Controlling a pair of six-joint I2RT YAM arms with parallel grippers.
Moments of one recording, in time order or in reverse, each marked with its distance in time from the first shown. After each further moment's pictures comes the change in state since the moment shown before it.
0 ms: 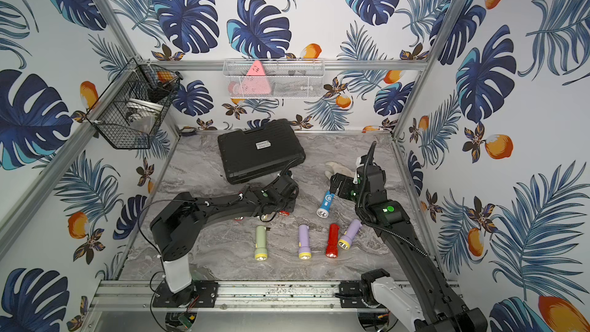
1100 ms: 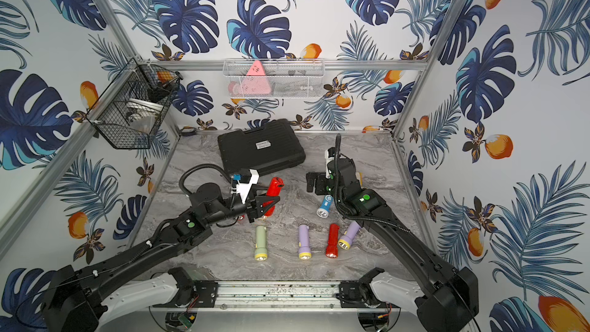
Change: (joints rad) left arm 0.116 -0.851 -0.552 0.526 0.601 0.319; right arm 0.223 0.167 0.092 0.080 0.121 -0.095
